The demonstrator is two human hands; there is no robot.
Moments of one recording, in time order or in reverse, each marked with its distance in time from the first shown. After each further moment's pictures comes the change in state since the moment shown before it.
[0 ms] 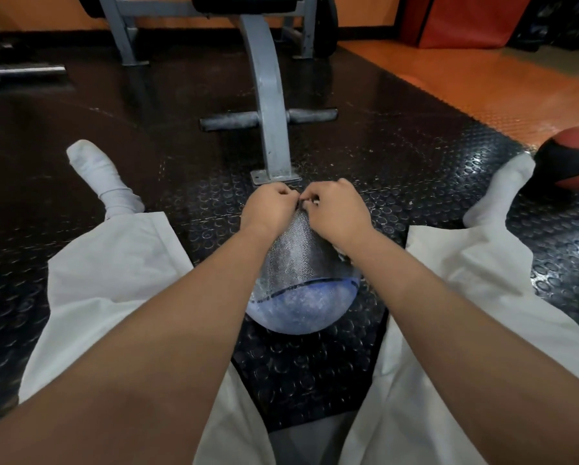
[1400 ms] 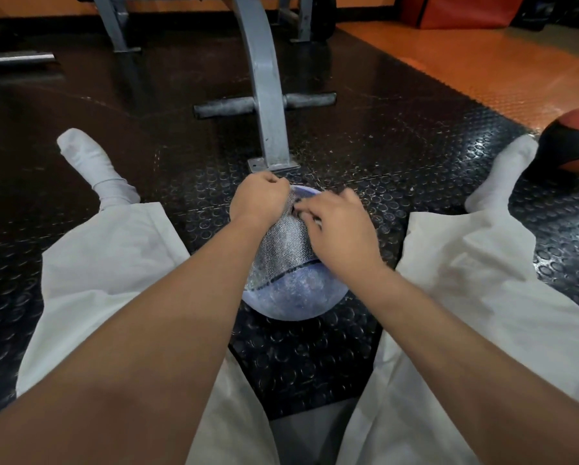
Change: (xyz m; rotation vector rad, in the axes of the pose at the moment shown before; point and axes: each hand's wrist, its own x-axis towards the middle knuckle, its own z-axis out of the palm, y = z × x) left_hand -0.001 -0.005 -0.006 0.073 0.070 -0.042; right_hand -0.049 0.003 0.013 0.022 0.217 -0.198
